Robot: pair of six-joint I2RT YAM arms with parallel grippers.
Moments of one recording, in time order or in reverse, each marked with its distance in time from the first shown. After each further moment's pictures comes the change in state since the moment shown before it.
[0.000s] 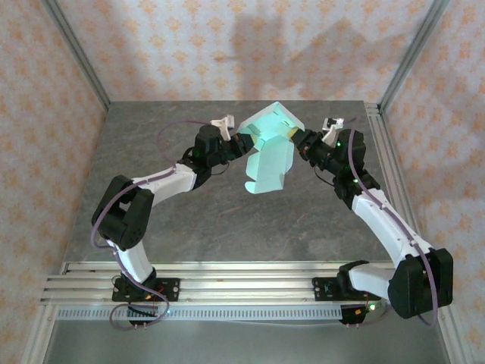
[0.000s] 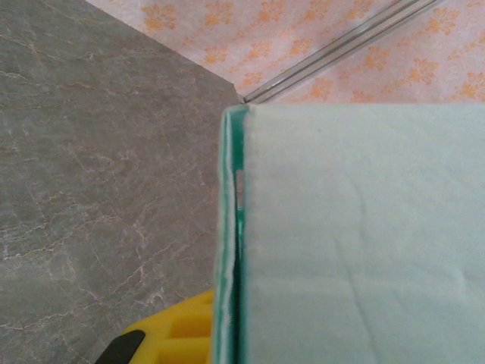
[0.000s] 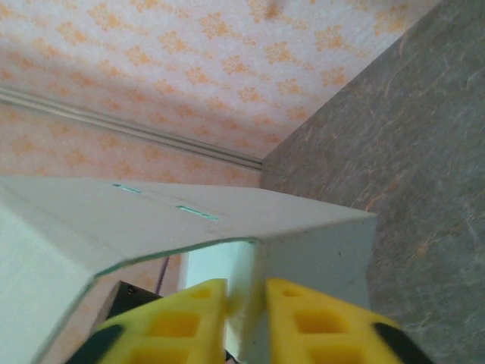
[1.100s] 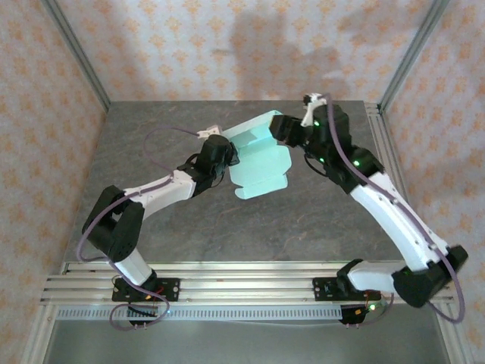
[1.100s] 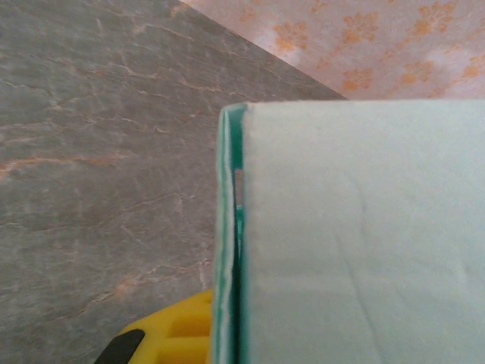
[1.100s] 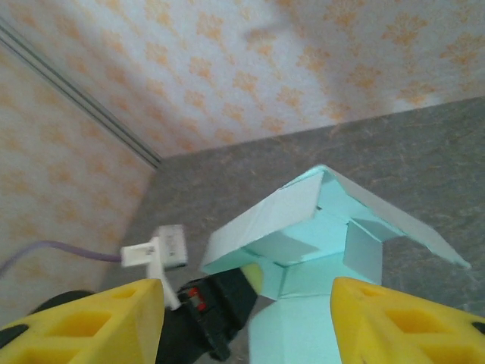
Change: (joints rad) left arm -0.087 -0.116 -0.040 -0.351 -0.611 0.116; right arm 0.323 0.118 0.573 -0.653 0.536 -0.558
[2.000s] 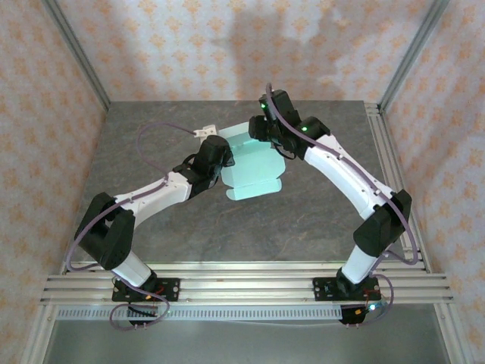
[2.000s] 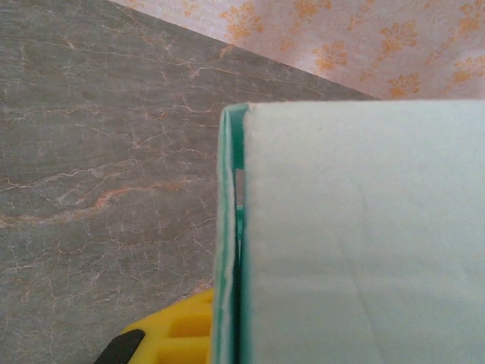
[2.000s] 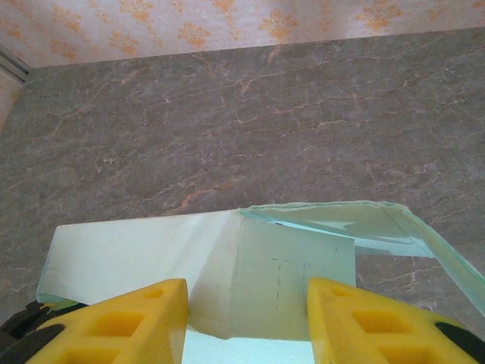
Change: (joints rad) left arm -0.011 -0.064 -0.001 -0.088 -0.106 0.100; right arm 0.060 0.399 0.313 -0.239 0.134 -0.050
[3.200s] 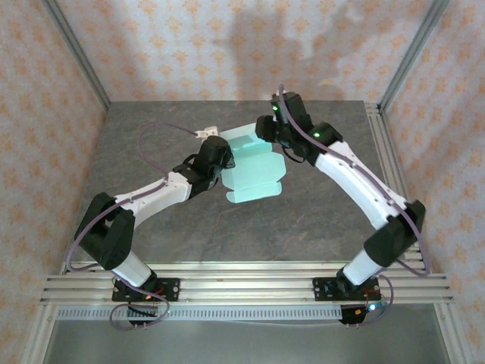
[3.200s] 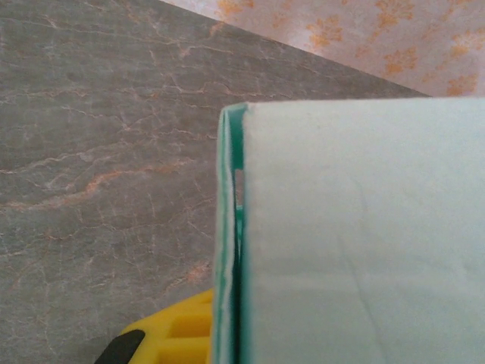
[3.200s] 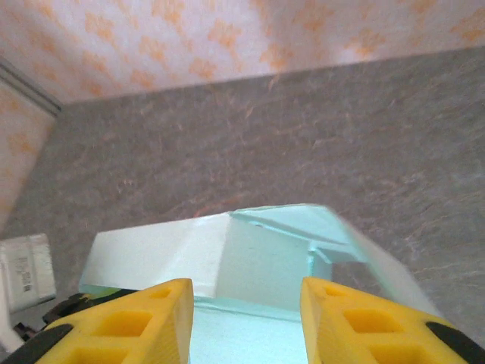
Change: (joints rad) left arm 0.000 0.000 0.000 -0.027 0.057 0.007; right arm -0.048 -0.201 -0.172 0.100 -0.023 0.012
